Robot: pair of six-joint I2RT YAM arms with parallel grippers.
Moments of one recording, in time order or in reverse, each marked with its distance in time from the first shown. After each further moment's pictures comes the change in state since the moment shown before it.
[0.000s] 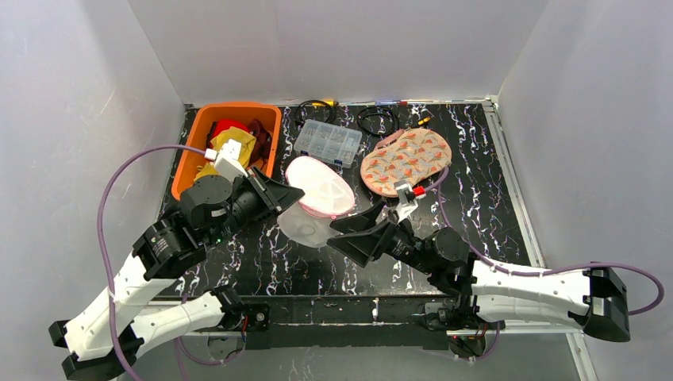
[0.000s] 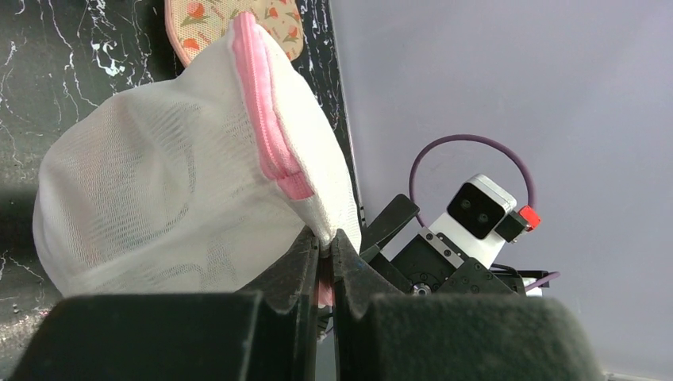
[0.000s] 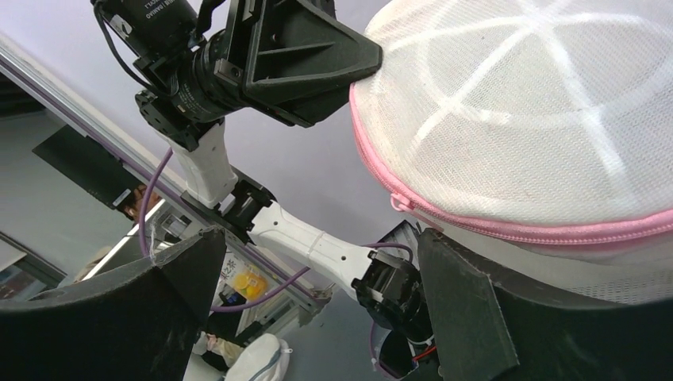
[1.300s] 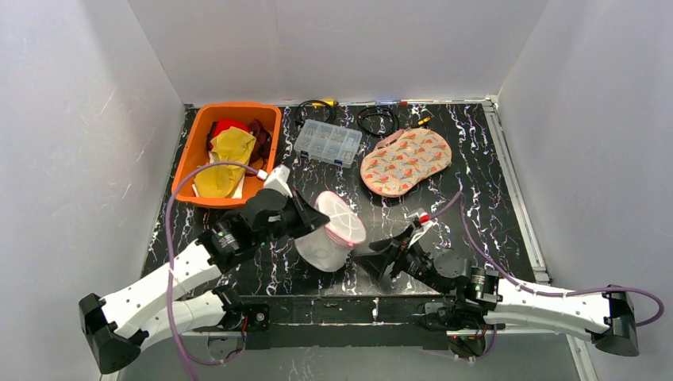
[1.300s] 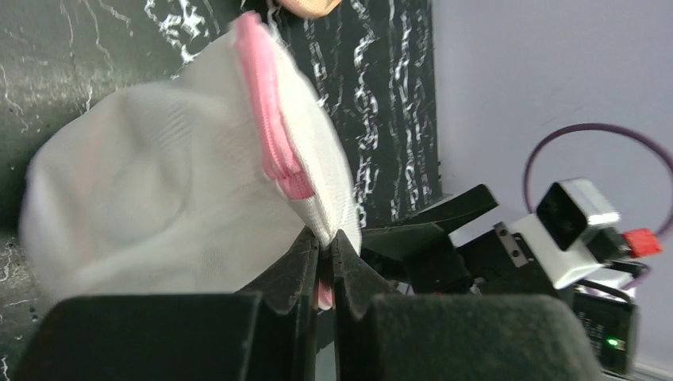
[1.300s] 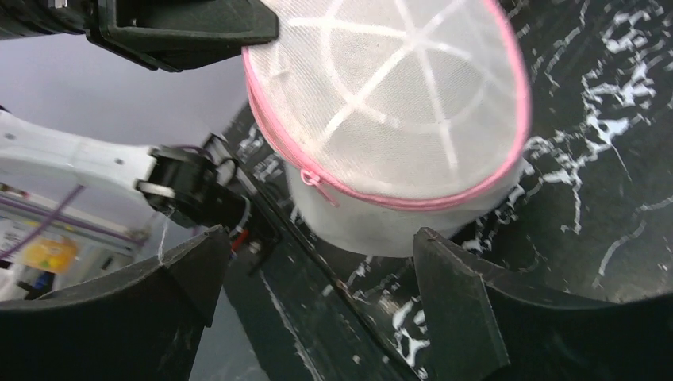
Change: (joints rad) left arm 0.000 0.081 -0.477 0.364 0.119 0.002; right arm 0.027 -0.356 -0.259 -0.557 0.247 -0.128
